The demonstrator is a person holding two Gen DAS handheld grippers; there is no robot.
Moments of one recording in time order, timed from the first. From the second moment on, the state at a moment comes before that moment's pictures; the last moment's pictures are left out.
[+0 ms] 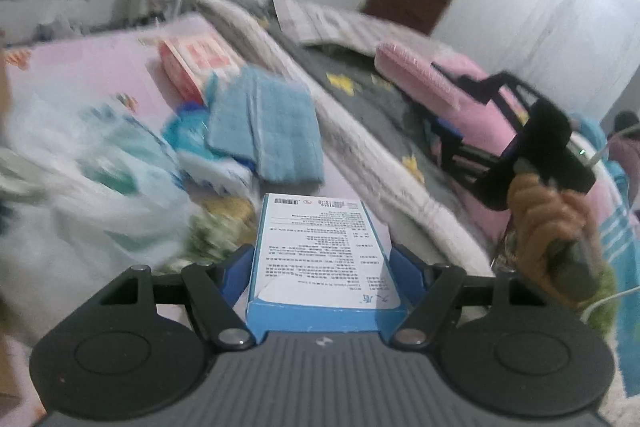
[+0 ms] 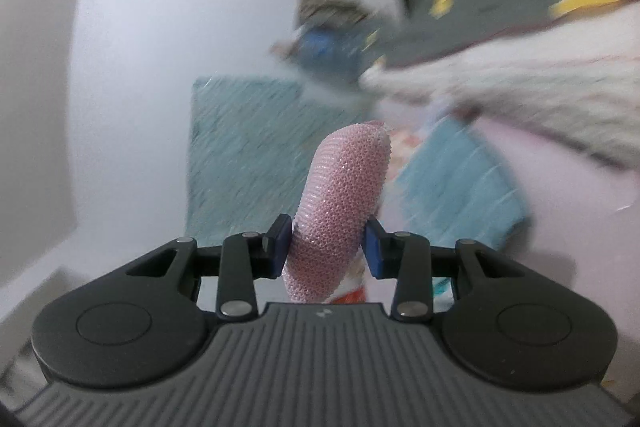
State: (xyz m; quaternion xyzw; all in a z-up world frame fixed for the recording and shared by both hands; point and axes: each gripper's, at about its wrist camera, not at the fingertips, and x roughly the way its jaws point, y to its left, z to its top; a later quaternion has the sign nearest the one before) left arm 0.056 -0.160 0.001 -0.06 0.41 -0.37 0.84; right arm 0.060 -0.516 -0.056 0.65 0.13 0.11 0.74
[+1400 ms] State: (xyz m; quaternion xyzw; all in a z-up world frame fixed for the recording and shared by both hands) left arm 0.219 0.104 0.025 -0.14 0.46 -0.02 0.88; right arm 0.176 -0.344 -0.061 0.62 0.29 0.28 0.68
